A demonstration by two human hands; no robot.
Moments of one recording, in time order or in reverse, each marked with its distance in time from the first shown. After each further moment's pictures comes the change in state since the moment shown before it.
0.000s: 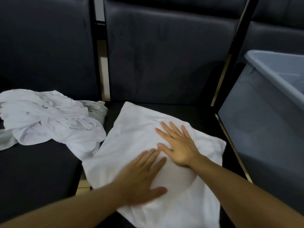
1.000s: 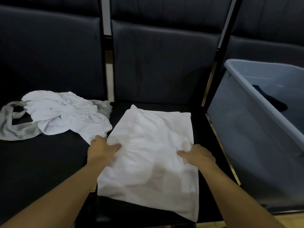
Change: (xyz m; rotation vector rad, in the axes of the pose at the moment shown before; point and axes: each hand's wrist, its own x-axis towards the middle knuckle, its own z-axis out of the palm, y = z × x) left_hand -0.055 -0.058 -0.040 -0.641 0.217 -1.187; right_hand -0.097 -0.019 -0.046 0.317 -0.204 0.857
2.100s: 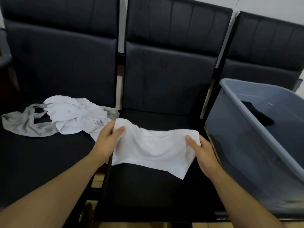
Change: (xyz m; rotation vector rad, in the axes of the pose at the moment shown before) left_hand -0.066 0.018 -0.074 -0.816 -0.139 0.369; right_hand -0.079 0.004 -0.032 1.107 0.003 -0.596
